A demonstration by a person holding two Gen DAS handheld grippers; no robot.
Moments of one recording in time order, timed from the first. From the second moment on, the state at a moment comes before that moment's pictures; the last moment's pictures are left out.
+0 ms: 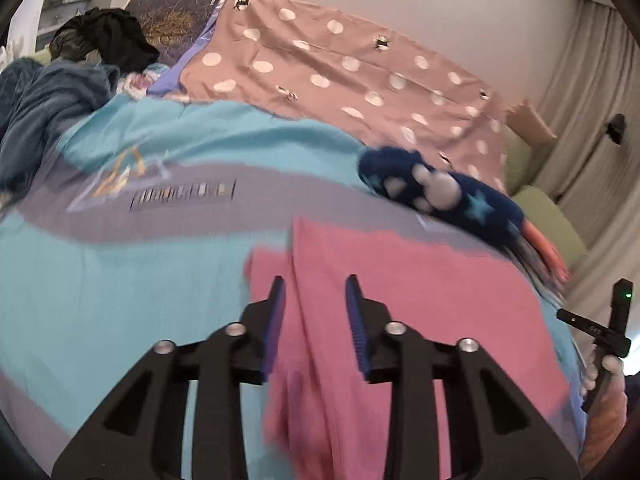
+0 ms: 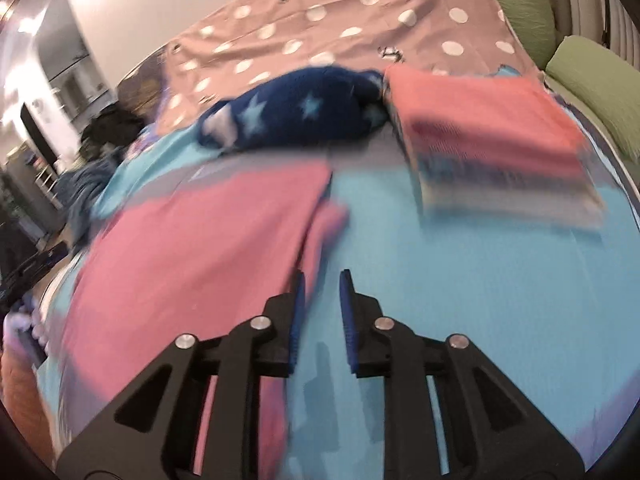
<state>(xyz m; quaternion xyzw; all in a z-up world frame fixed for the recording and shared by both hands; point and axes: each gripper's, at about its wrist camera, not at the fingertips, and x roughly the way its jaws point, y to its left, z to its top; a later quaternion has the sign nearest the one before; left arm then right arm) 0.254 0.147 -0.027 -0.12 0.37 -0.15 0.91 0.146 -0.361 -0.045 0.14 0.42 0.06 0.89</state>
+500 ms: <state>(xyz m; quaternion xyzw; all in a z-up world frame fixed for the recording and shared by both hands) 0.112 0.168 -0.068 -0.28 0.42 -0.18 0.84 0.019 -0.338 -0.056 0.26 0.44 0.10 0.86</state>
